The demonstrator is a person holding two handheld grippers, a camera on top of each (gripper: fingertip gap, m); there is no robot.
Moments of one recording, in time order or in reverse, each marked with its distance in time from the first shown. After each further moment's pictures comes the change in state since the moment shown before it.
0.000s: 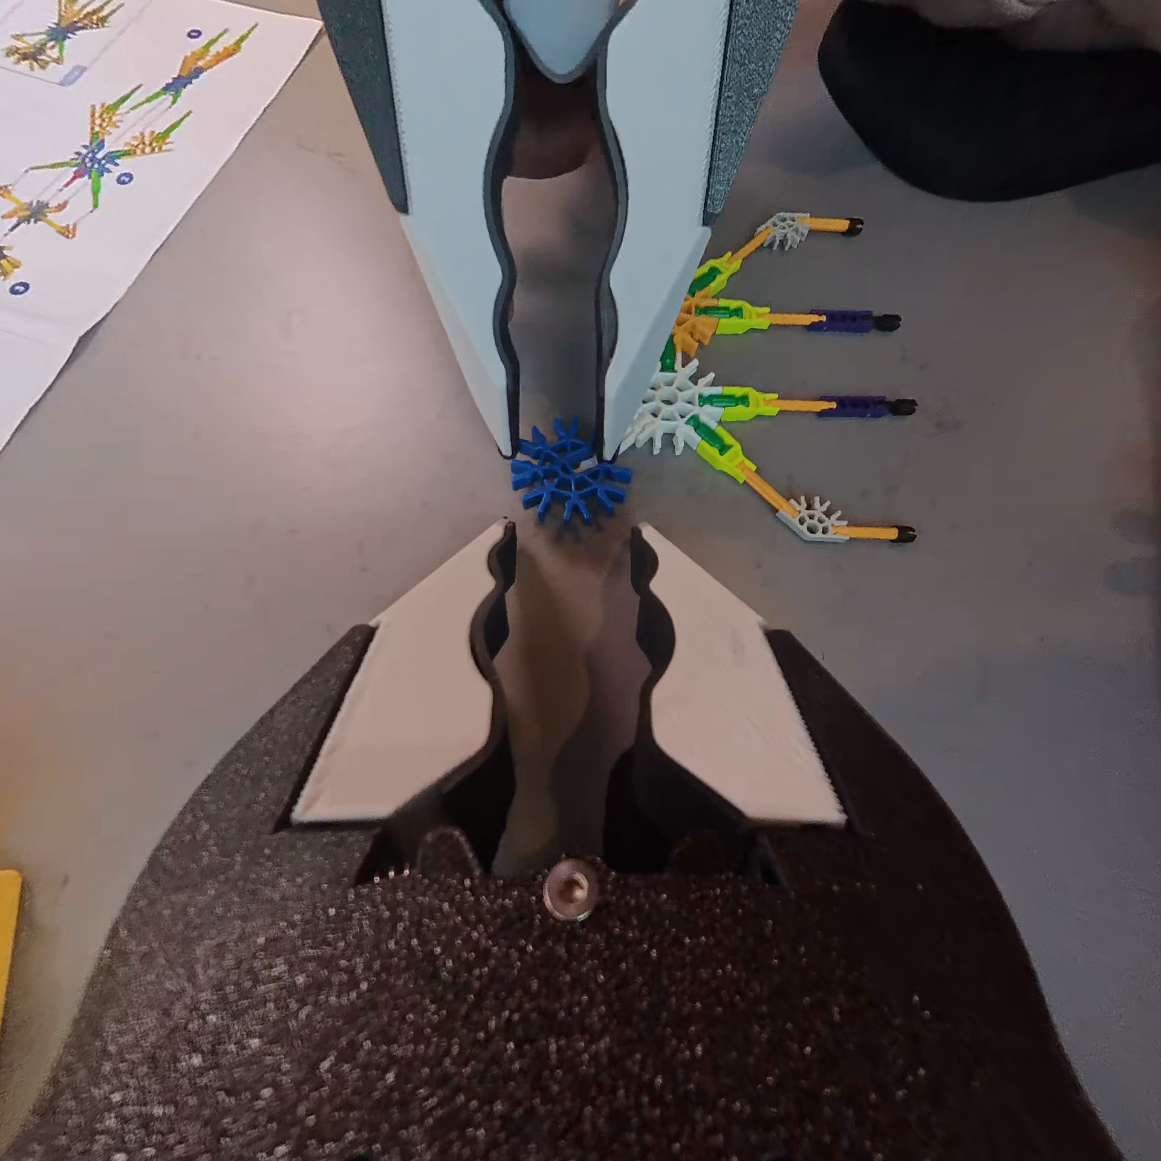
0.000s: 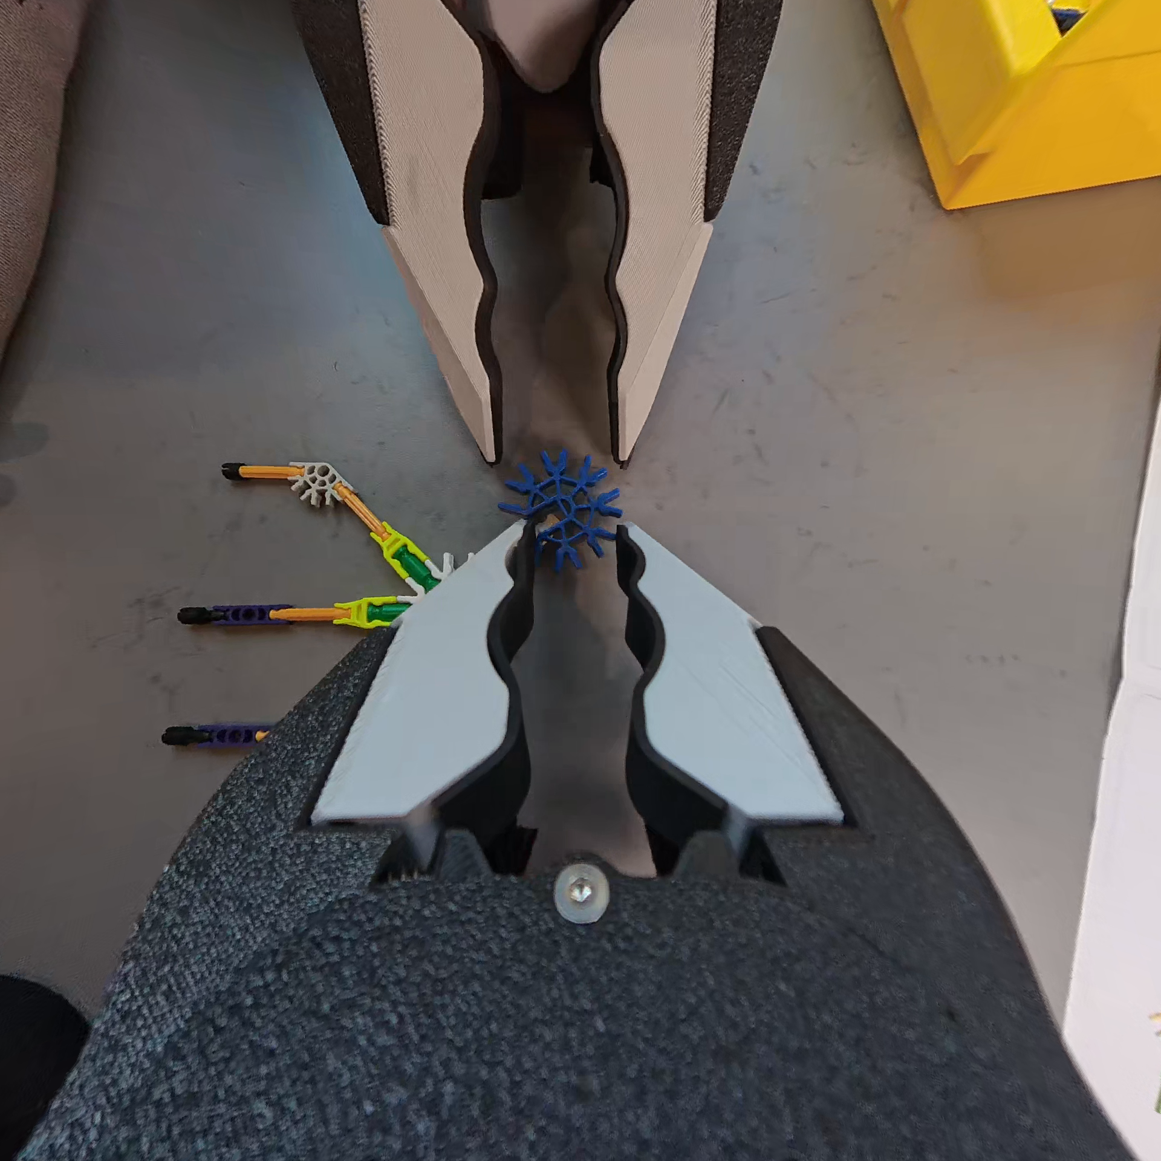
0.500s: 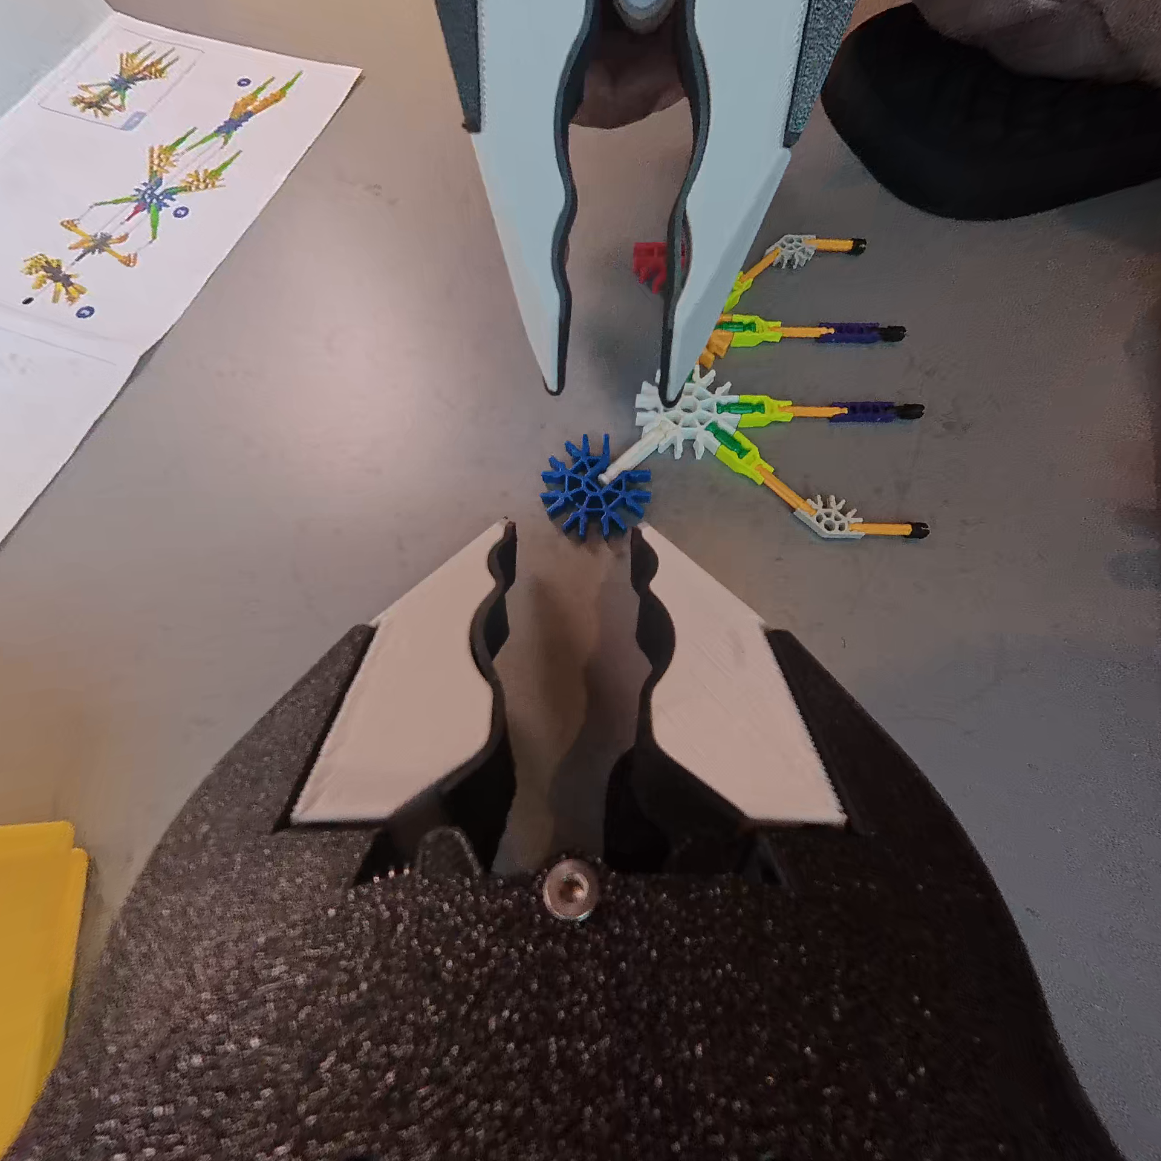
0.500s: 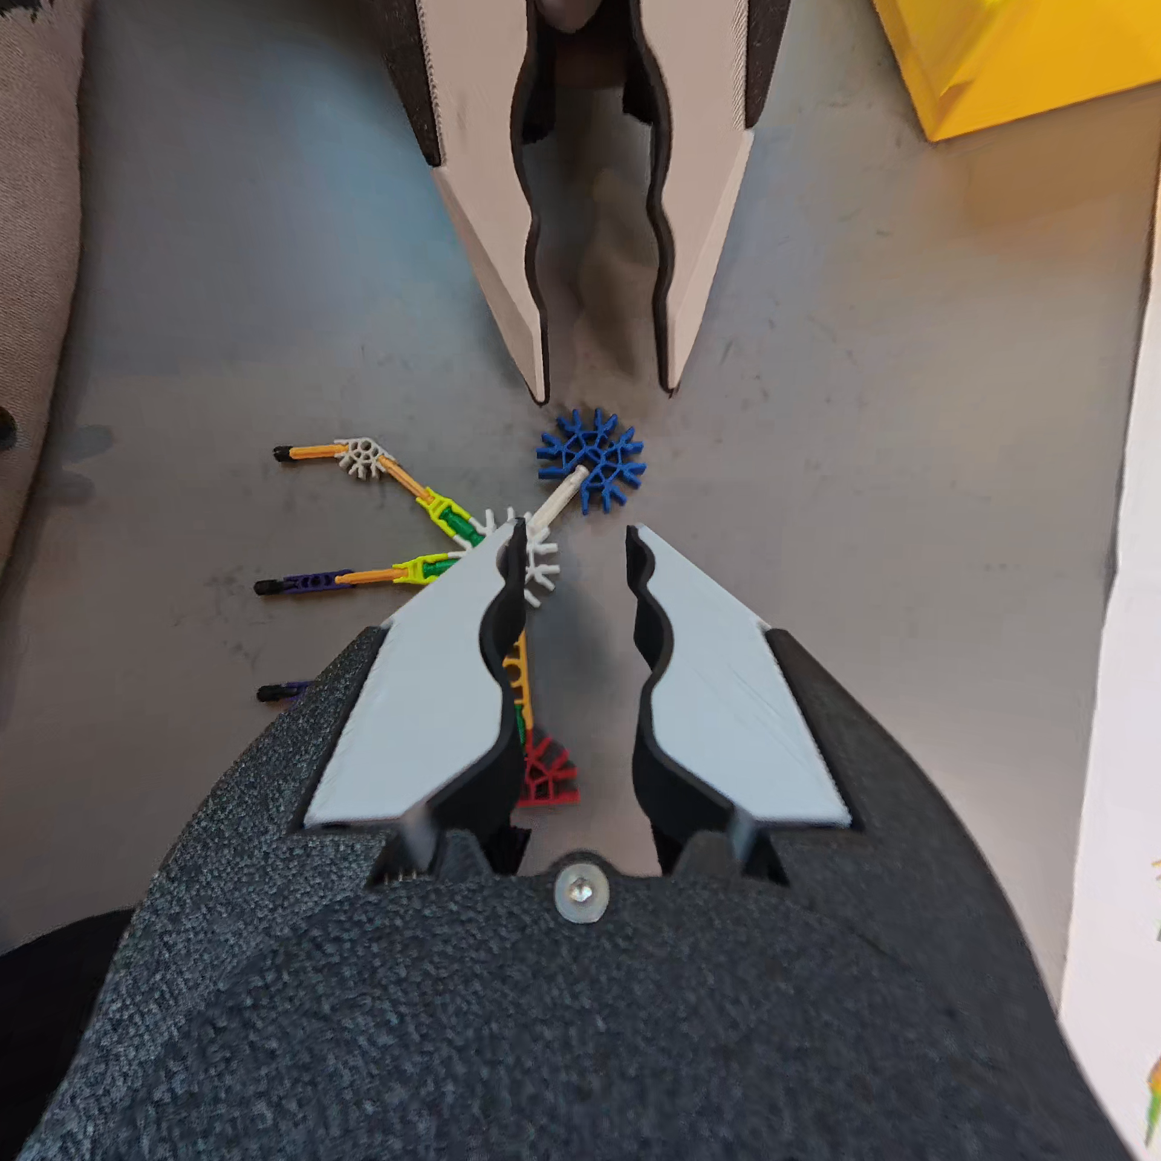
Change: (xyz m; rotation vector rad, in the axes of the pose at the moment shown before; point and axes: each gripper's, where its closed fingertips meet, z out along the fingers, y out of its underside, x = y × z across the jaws) left arm -0.009 -0.004 -0.008 0.038 -0.003 0.021; right arm -0.011 0.007 -0.021 -0.052 0.039 0.081
